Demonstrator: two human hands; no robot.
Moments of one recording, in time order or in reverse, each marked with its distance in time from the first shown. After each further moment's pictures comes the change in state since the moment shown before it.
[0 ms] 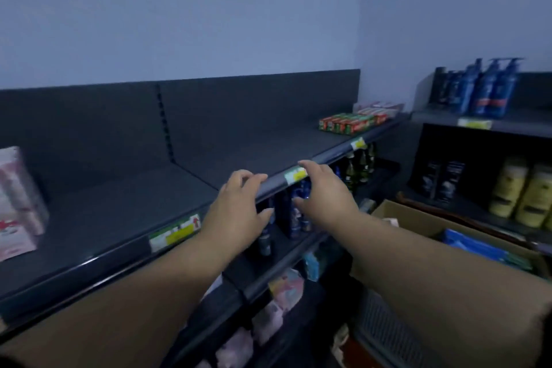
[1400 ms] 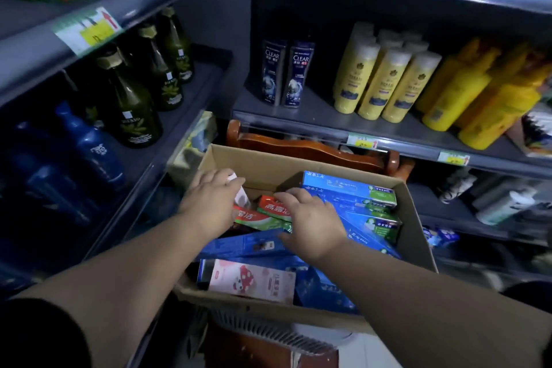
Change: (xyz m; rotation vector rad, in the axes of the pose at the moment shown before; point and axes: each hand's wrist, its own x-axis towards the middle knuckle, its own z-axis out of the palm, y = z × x) left_hand 0.260 0.176 0.496 0.206 -0.638 0.565; right_hand 0.056 0.460 0.051 -0.354 -0.319 0.608
